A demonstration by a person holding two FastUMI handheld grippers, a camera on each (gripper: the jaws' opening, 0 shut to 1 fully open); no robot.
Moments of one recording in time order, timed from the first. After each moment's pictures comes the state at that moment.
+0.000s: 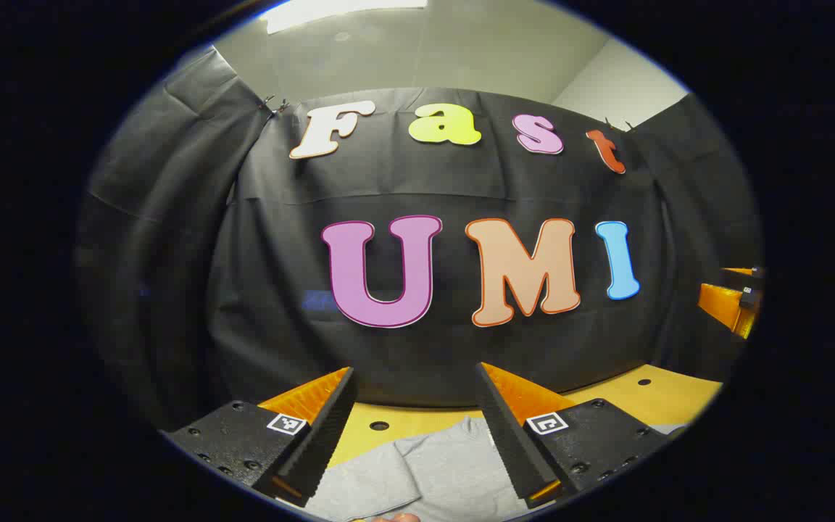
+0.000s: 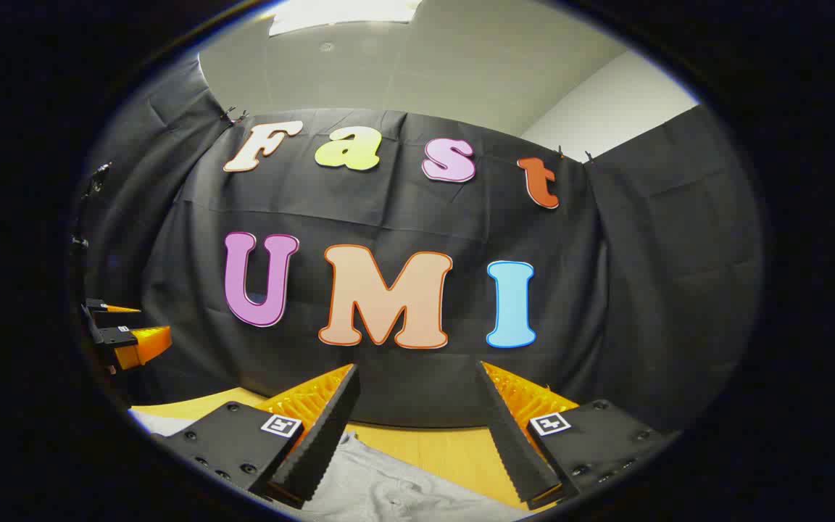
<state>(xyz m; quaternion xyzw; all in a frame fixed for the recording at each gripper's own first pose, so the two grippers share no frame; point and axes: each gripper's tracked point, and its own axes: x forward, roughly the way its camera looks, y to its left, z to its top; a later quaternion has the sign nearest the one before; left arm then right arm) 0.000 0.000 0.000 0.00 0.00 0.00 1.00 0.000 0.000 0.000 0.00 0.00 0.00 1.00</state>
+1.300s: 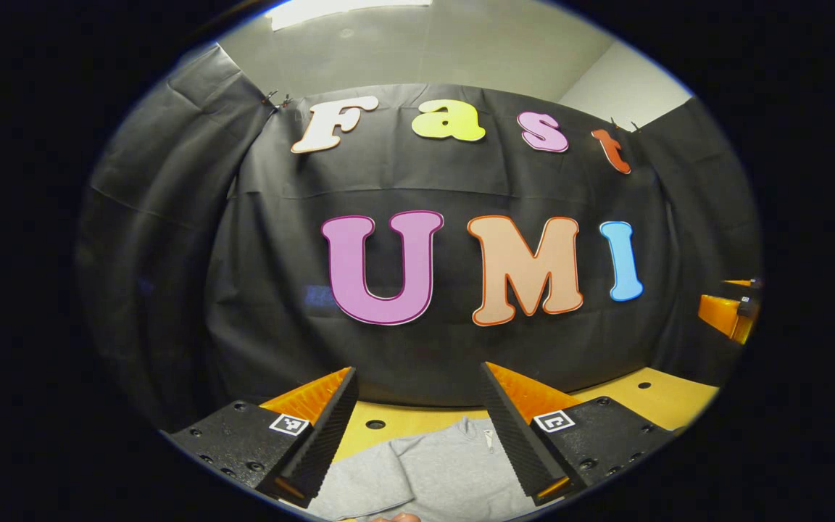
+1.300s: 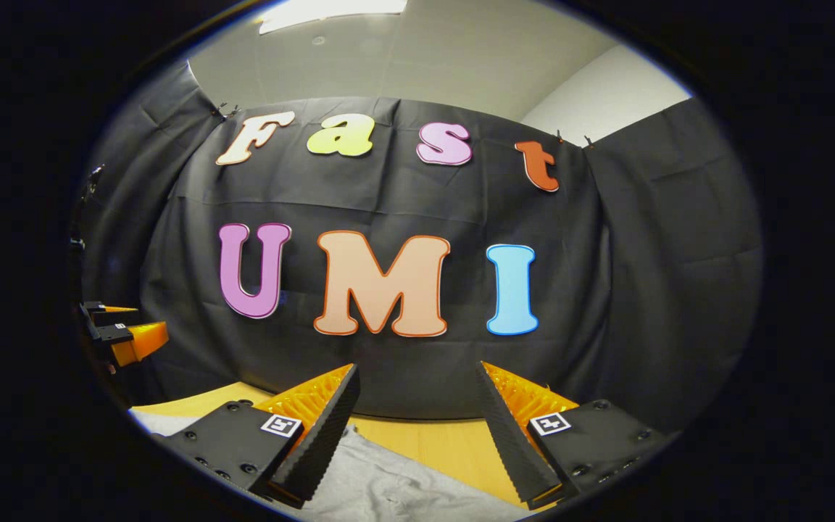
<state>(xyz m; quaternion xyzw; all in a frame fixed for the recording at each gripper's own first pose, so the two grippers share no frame) 0.010 -0.004 -0.007 -0.01 0.01 0.00 1.00 0.015 -0.021 -0.018 0.00 0.04 -0.01 1.00</state>
